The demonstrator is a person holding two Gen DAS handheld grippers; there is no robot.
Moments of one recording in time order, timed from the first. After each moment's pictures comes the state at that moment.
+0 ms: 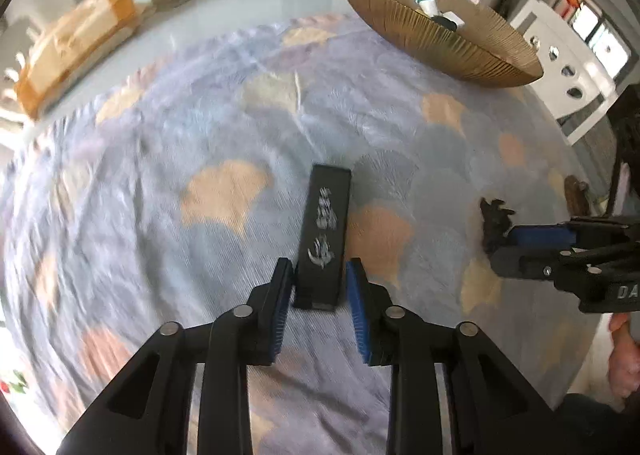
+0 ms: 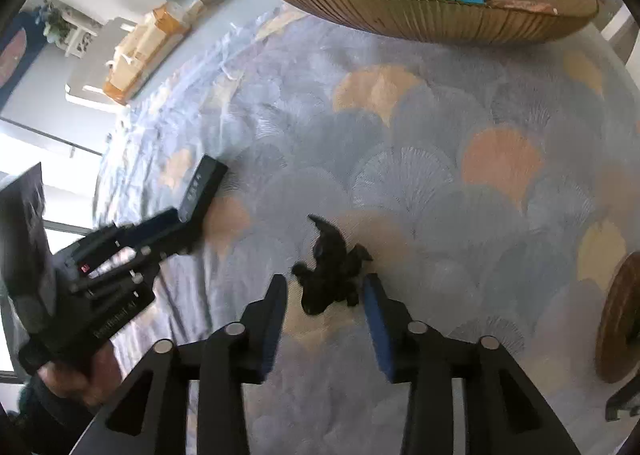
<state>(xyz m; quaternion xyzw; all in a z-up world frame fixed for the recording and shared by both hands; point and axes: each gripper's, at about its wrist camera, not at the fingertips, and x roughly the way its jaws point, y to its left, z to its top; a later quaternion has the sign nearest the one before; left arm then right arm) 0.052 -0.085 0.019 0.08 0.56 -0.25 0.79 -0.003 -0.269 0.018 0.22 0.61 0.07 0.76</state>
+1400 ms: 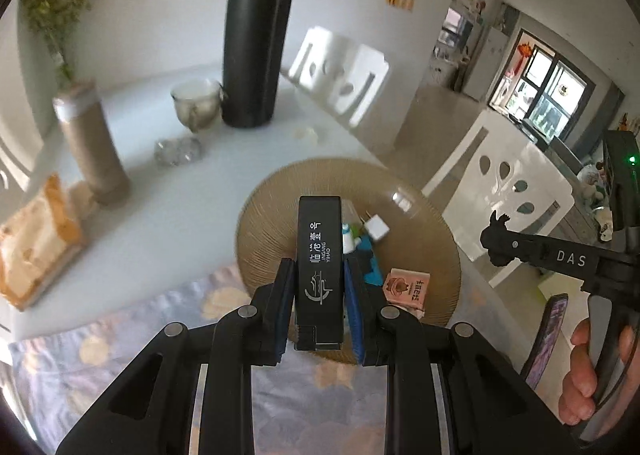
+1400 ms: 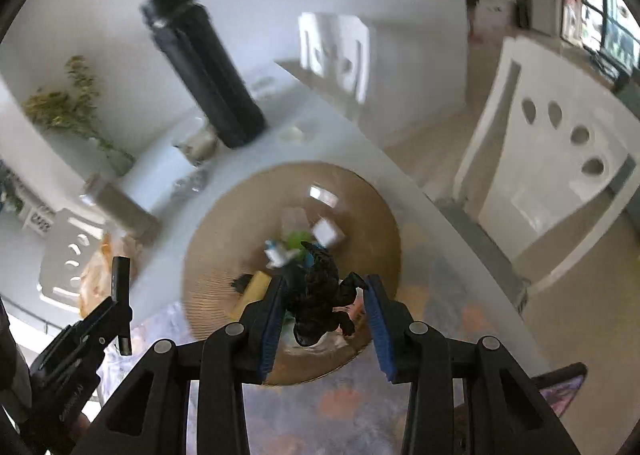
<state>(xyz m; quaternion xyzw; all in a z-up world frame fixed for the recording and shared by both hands) 0.164 -0.200 0.156 0.04 0.42 -0.32 0.85 0.067 -0.419 0.168 0.24 0.44 -0.17 0.85</state>
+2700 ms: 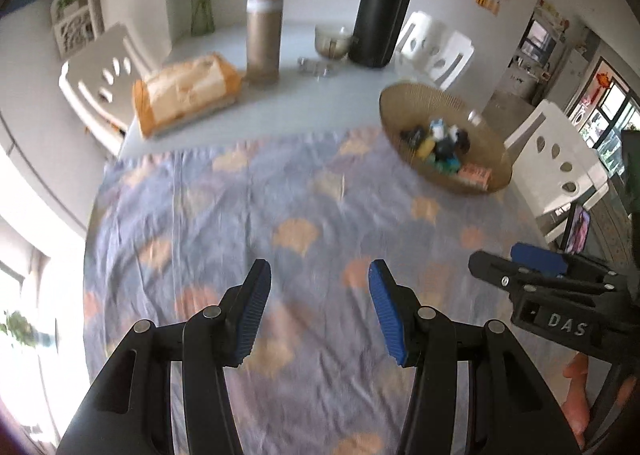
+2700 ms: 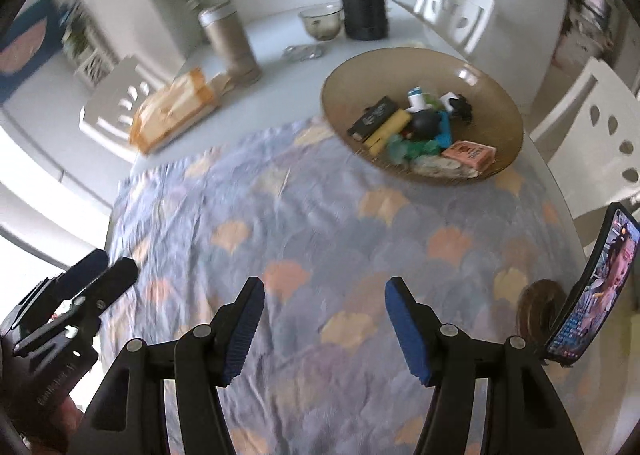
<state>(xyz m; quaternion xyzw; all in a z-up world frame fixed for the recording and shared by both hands) 0.005 -0.027 0.142 0.01 0.48 -0.16 0.86 -0.029 -0.203 0.136 0.11 0.52 -0.03 0.85</state>
